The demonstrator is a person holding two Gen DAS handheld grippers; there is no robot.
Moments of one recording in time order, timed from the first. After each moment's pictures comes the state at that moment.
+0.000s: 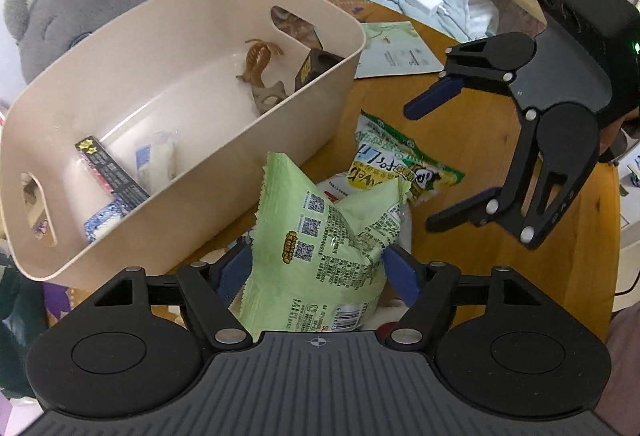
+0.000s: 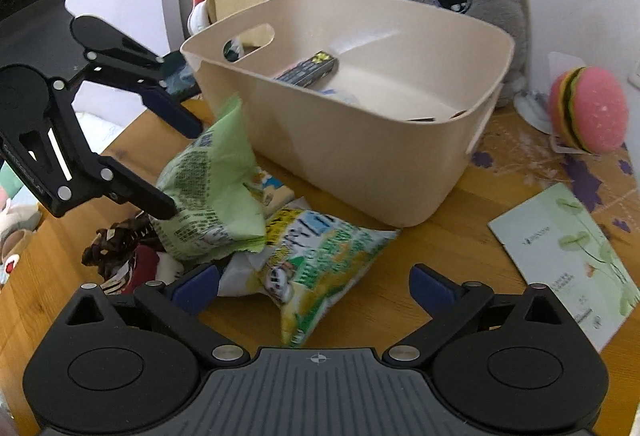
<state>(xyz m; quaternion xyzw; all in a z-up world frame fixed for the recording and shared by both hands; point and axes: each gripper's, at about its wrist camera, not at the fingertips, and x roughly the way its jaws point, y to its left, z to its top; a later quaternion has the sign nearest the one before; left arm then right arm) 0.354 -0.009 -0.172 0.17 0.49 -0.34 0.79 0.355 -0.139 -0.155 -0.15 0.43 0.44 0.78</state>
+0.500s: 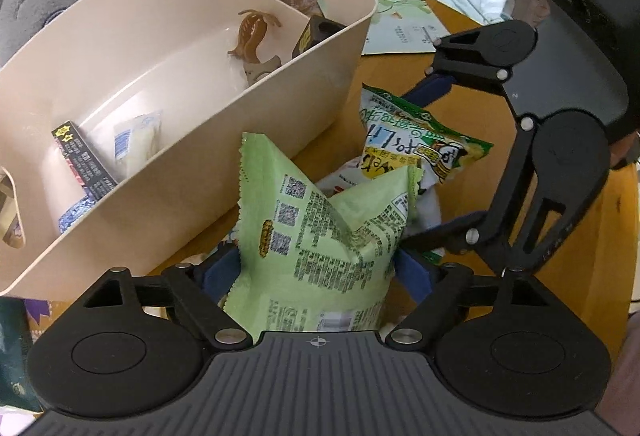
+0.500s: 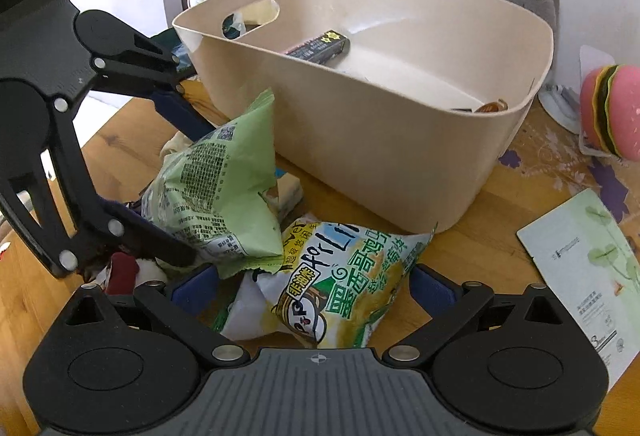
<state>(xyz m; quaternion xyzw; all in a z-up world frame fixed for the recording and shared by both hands) 0.365 -0.033 -0.205 0.18 0.51 -0.32 0.78 0.365 -0.115 -0.179 -0.17 0.44 0.44 0.77</state>
